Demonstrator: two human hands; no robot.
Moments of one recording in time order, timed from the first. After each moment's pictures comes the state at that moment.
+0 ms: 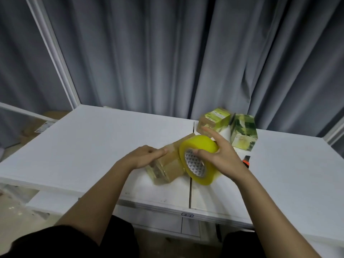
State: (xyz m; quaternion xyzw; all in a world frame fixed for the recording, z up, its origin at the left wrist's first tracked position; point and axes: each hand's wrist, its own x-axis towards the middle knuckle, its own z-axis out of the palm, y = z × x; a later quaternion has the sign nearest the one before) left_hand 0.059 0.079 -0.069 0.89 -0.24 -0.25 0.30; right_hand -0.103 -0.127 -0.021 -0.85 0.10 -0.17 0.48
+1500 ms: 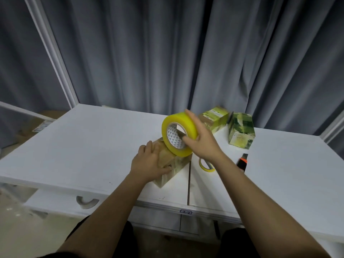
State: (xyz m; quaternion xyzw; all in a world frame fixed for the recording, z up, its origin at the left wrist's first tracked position) left_hand 0.018 0.062 -0.095 0.95 -0.29 0.01 0.09; right_hand -0.055 -0.112 -0.022 -0.89 0.06 -0.20 0.41
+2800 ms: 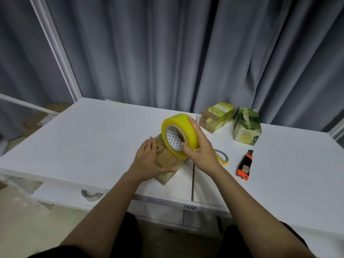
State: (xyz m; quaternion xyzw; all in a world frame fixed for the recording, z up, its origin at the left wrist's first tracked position) left_hand 0.029 0.080 -0.116 0.93 -0.30 -0.07 0.21; right_hand -0.058 -0.103 -0.067 -0.85 0.01 -0.22 0.48
